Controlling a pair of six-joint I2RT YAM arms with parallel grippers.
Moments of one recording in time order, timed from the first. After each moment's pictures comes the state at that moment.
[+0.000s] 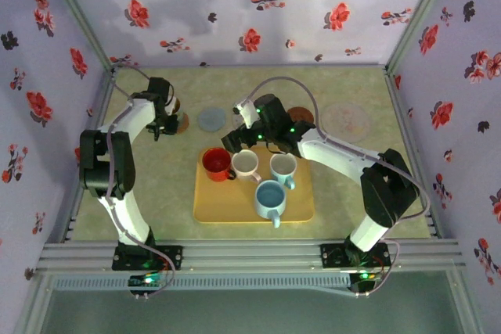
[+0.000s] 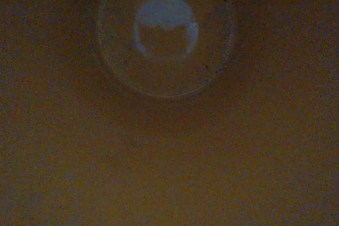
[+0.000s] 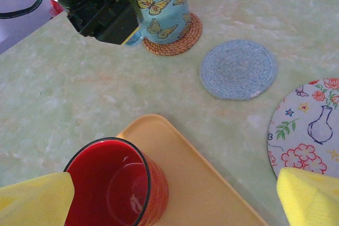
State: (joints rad) left arm -0.12 1.85 1.37 -0.77 -0.11 0.01; right arm 0.75 1.65 1.21 -0.17 -0.27 0.07
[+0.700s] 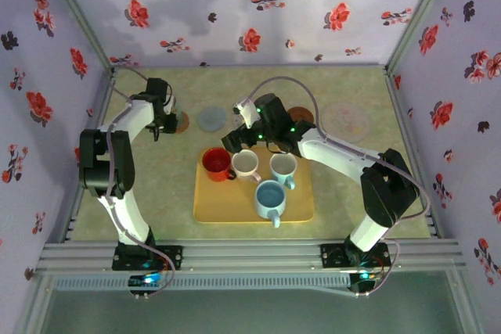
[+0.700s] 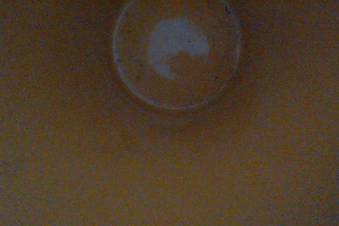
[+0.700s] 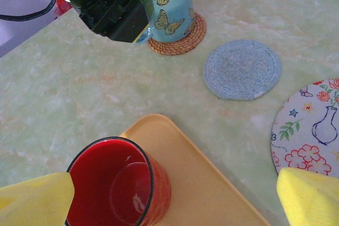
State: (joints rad) left arm -0.11 1.86 1.35 -0.69 -0.10 -0.02; right arm 0.75 1.65 1.21 -0.17 -0.29 0.07
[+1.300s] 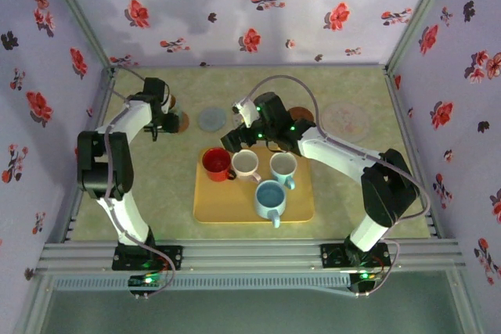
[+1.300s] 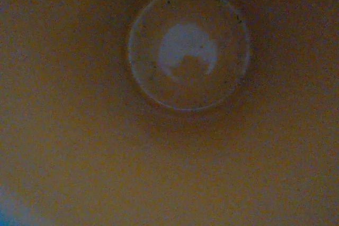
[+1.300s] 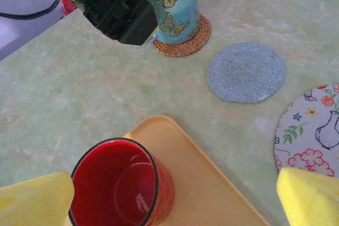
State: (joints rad) left arm -0.09 1.83 1.34 -0.69 -0.10 -0.04; right arm 0.75 1.66 1.23 -0.20 -0.31 0.05
